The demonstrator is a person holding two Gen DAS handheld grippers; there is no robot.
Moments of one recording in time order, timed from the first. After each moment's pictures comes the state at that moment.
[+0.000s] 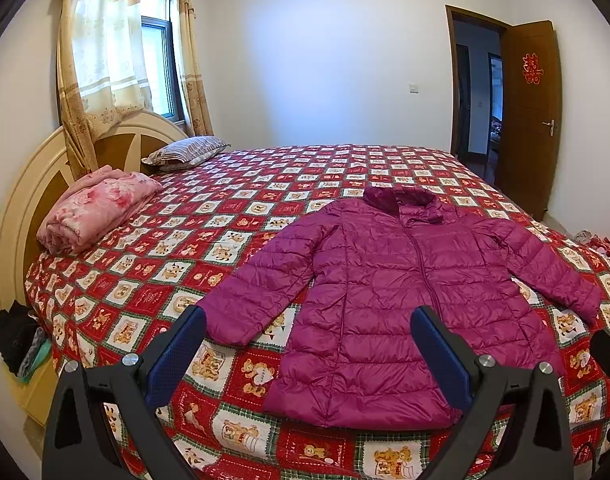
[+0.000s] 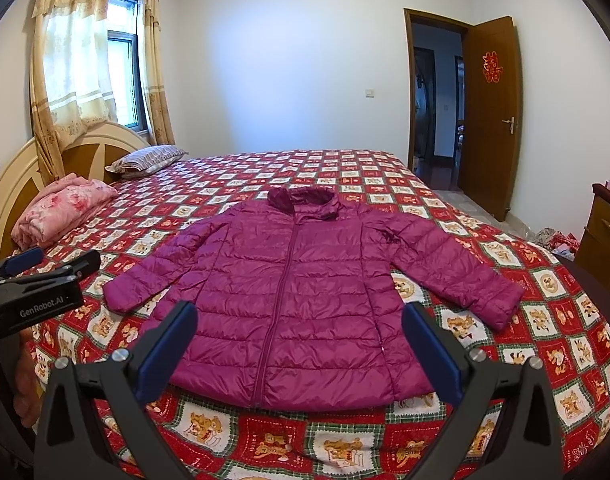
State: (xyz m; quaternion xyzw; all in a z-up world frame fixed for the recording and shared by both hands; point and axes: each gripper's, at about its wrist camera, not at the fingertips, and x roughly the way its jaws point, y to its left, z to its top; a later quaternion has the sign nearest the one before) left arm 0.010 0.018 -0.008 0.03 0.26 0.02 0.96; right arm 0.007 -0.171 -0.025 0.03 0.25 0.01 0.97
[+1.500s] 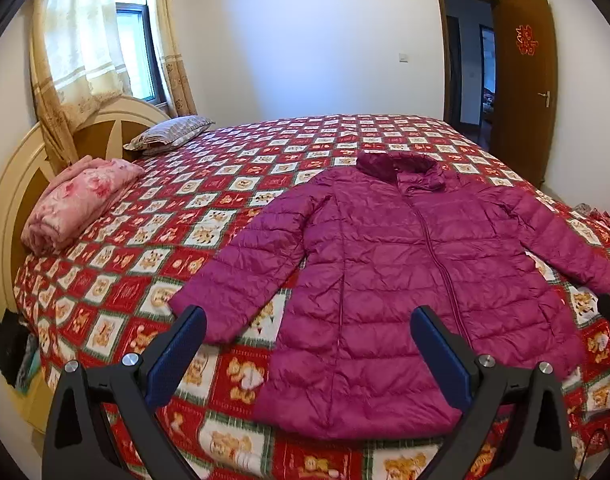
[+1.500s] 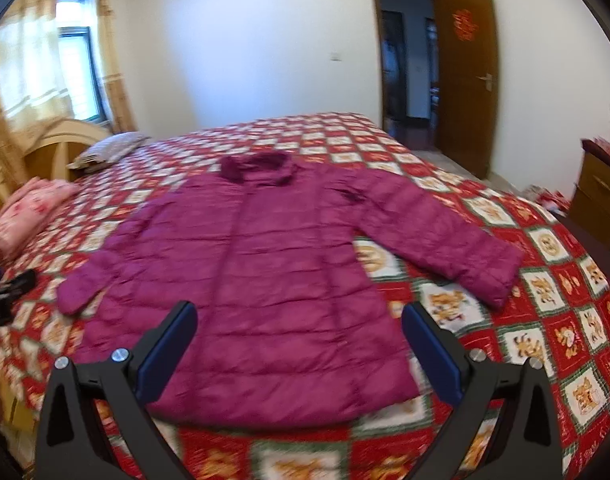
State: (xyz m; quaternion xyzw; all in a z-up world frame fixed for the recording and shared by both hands) left arm 0.070 0.009 -0.046 0.05 0.31 0.01 0.95; right arm 0.072 -0.246 -0.079 0.07 0.31 -0.05 0.95
